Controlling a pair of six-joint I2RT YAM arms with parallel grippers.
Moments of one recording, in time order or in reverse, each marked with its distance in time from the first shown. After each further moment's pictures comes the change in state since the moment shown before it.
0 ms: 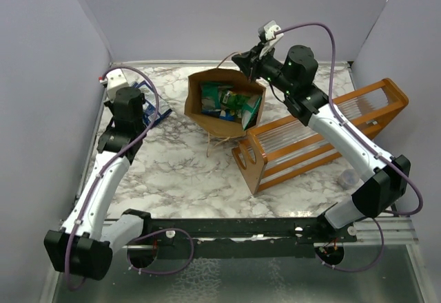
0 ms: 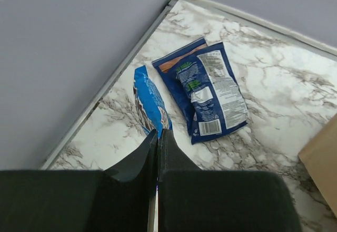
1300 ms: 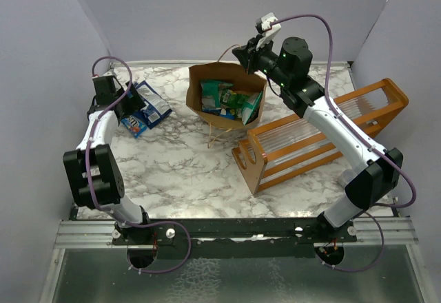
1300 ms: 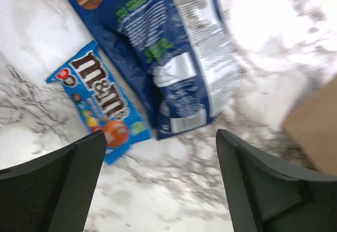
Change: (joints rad) left arm 0.498 0.662 0.150 0.098 0.855 -0.087; right arm 0.000 0.097 0.146 -0.070 0.119 -0.013
